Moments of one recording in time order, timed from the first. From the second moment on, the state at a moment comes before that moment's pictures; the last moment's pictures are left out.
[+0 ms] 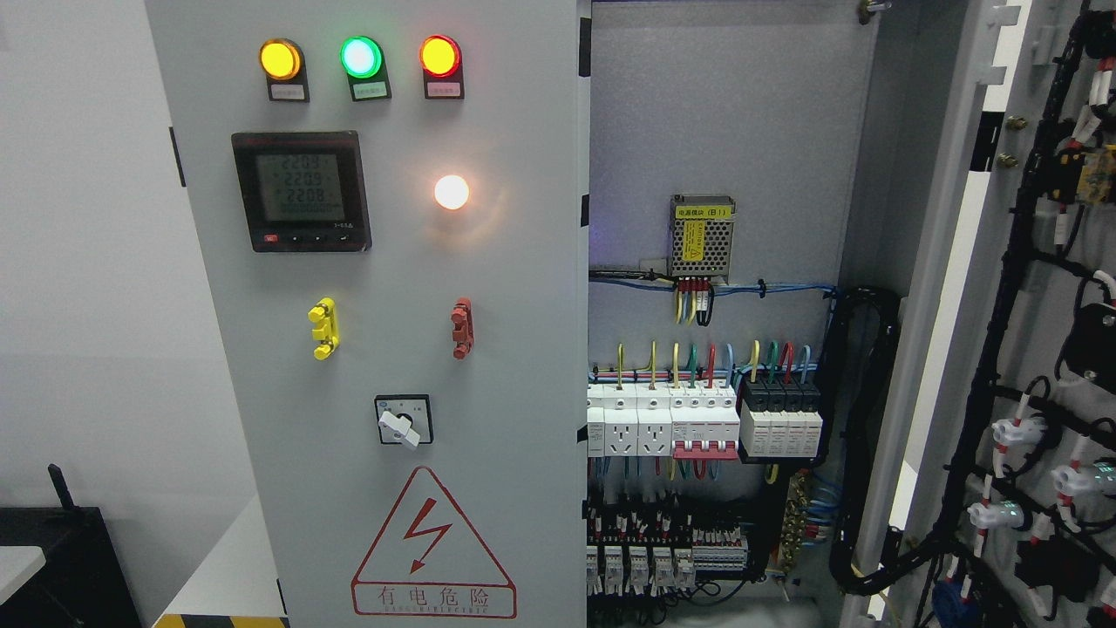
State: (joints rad) left arm 0.09 0.00 0.25 -0.04 -0.15 -0.06 -0.26; right arm 0.60 -0.22 0.30 -1.81 -0.08 -0.52 0.10
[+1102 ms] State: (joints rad) left arm 0.09 0.00 0.25 -0.04 -0.15 -0.06 -0.26; right arm 0.26 -0.16 0.30 -1.85 -0.08 -0.36 0.10
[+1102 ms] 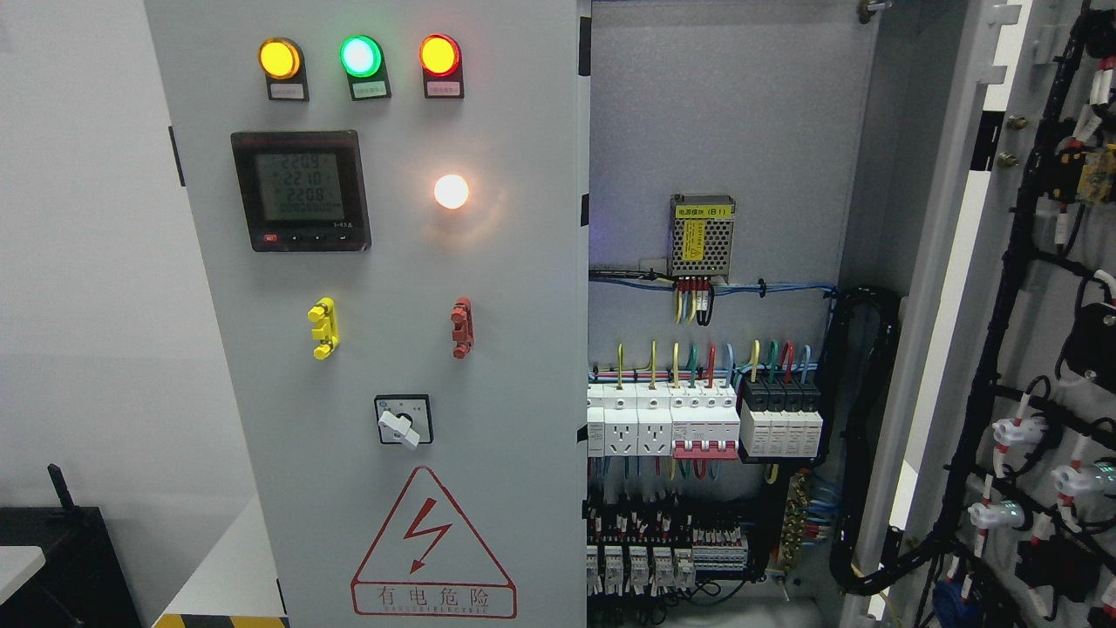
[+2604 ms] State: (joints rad) left arm 0.09 0.00 0.25 -0.04 -0.15 -0.06 -0.26; right arm -0.18 -0.08 0.30 -1.75 -0.23 0.07 0.10
